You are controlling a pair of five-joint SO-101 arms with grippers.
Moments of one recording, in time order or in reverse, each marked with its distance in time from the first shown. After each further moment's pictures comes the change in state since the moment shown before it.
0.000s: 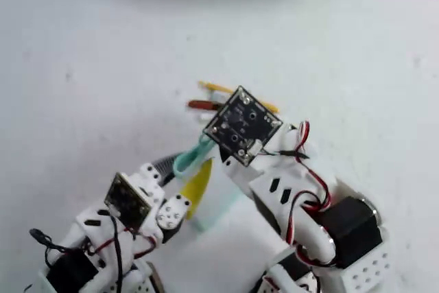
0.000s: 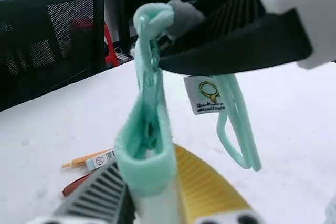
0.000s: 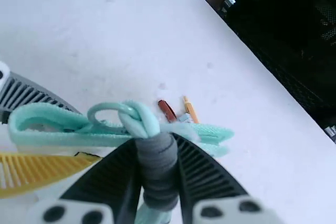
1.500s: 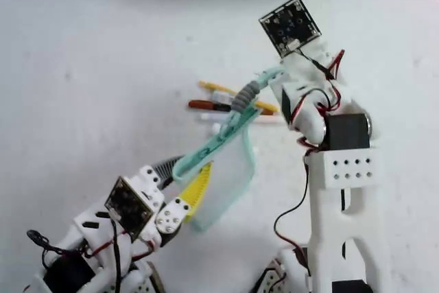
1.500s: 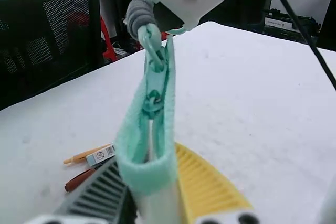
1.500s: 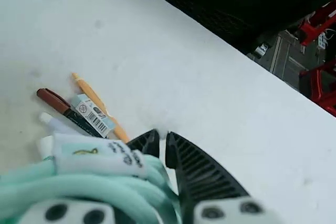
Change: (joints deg) left arm 0.4 0.0 -2.0 3.4 -0.7; right arm 27.3 21.2 -0.9 -19.5 3.6
